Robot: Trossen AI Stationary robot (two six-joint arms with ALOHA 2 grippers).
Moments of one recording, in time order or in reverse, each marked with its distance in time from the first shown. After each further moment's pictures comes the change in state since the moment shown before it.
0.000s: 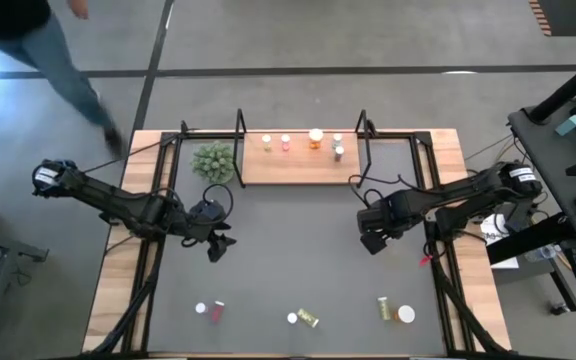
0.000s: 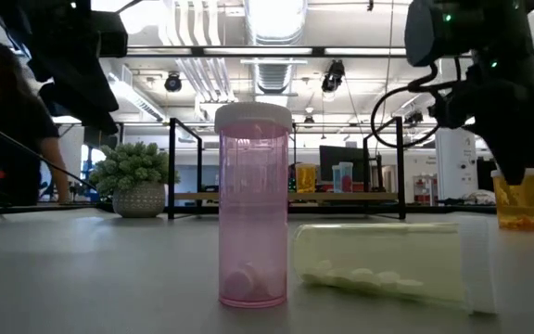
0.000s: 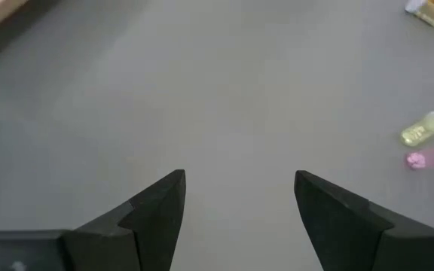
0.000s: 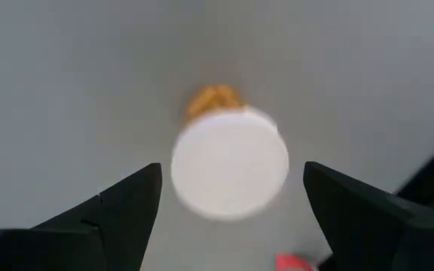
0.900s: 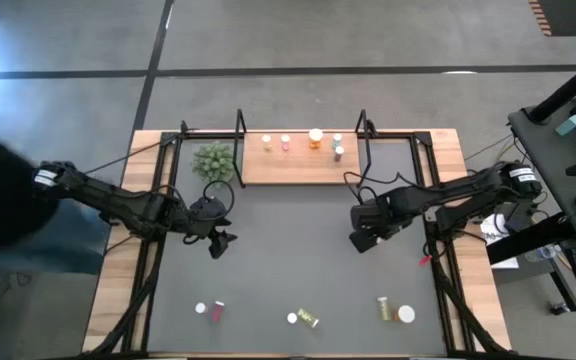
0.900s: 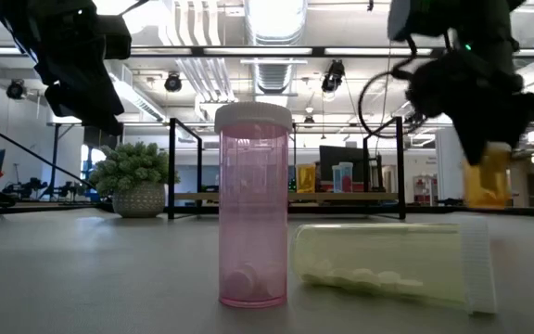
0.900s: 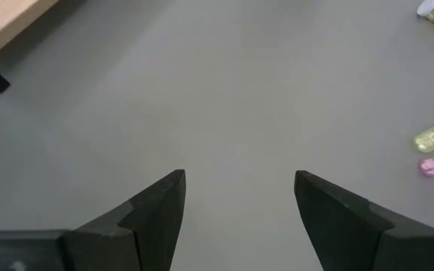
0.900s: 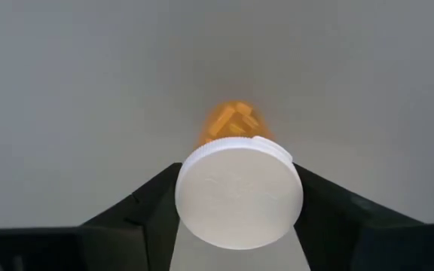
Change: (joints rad) left arm 0.035 0.000 0.000 -0.001 -0.002 0.036; right arm -0.013 0.000 0.060 0.136 -0.056 0.057
